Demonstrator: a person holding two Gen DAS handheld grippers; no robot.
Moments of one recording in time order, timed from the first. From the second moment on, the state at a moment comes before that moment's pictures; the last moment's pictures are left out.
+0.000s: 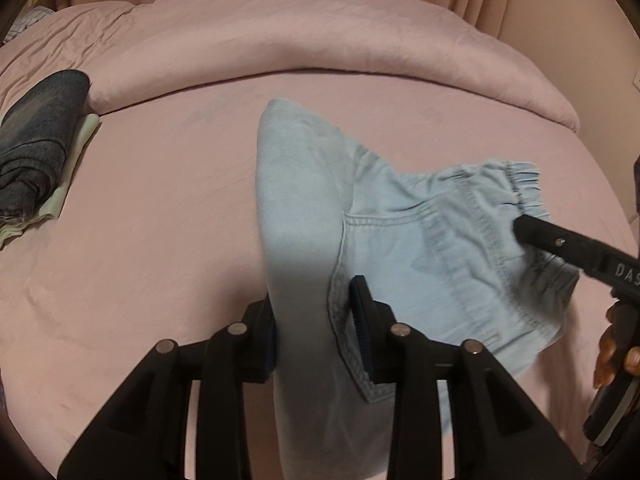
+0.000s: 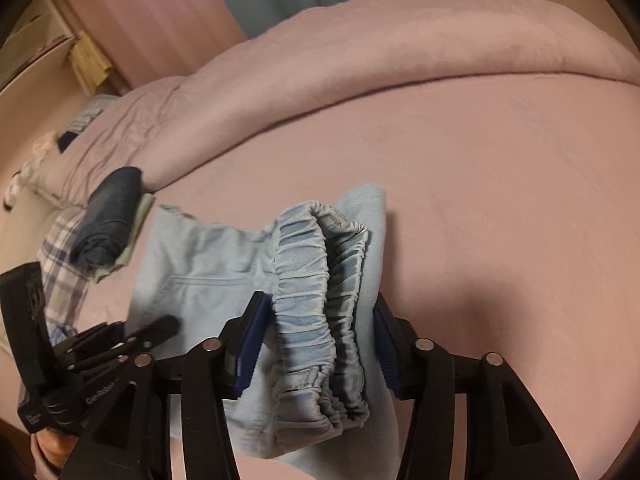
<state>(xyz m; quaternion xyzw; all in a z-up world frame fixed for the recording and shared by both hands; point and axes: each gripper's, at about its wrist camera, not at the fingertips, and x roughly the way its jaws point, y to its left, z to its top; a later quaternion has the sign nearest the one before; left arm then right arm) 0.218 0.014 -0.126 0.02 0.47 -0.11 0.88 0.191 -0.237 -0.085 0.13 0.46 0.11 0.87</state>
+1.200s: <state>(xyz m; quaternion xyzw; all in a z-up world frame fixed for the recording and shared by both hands) 0.208 0.031 -0.142 0.01 0.48 -0.07 0.87 0.168 -0.244 -0.097 0.03 0.48 0.06 0.87</state>
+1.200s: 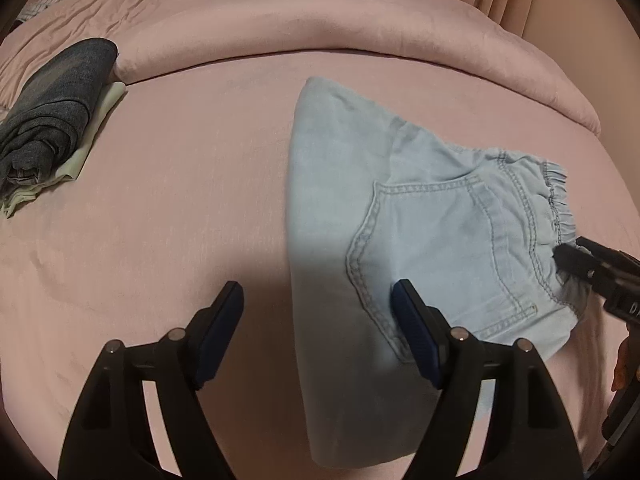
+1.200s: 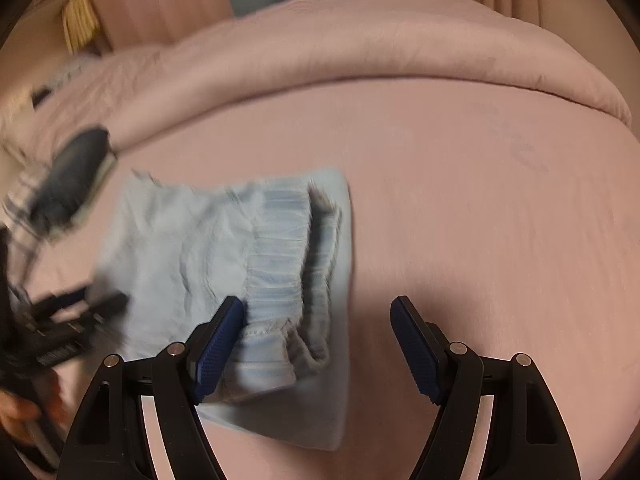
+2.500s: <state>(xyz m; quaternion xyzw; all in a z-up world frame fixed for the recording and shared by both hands) 0.158 0.029 -0.112 -0.01 0.49 -0.04 0.87 0.131 -0.238 -0.083 0.04 0.48 0.07 0.88</state>
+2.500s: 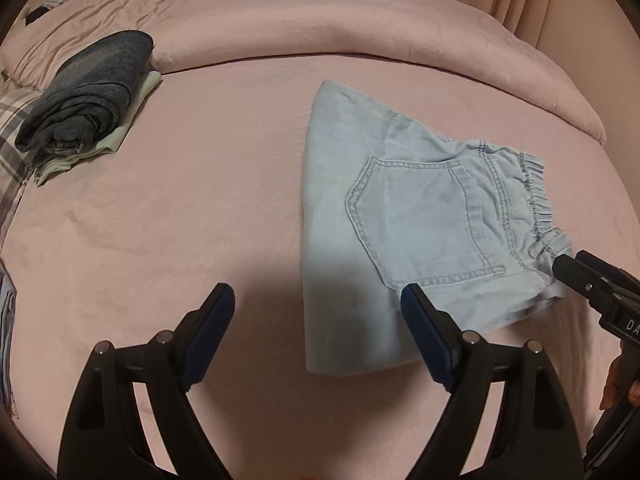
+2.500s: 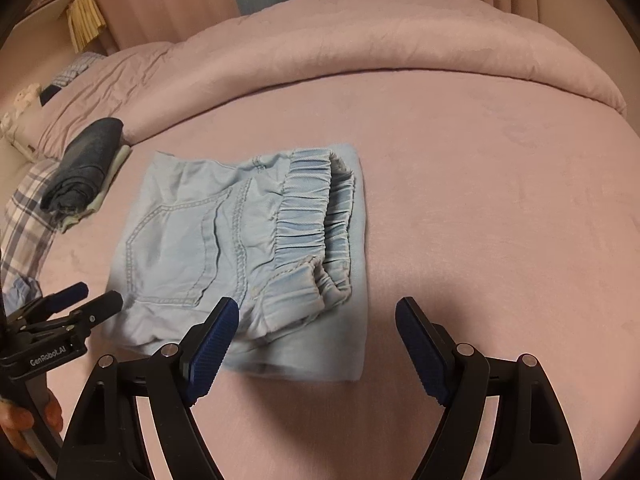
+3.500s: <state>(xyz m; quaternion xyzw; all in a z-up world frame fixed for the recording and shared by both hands) 0.076 0.026 -0.031 0.02 0.43 -0.02 0.90 0.063 -0.220 -0.012 0.03 0.43 0.10 0.90</state>
